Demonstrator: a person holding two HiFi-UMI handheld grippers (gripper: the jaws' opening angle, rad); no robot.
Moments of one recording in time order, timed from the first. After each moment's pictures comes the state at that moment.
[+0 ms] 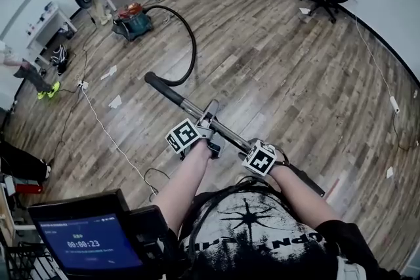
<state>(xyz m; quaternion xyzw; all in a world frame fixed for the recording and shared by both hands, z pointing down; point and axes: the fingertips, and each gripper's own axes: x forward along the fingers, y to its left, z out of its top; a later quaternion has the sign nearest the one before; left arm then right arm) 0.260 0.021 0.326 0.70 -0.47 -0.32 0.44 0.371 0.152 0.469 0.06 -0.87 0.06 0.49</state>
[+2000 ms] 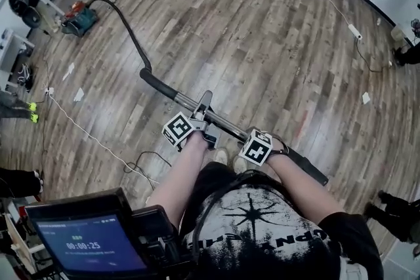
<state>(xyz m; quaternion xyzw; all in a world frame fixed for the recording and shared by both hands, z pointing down) 0.578 0.222 0.400 0.70 -0.38 -0.29 0.53 0.674 0.384 0.517 0.14 -0.82 0.14 0.53</state>
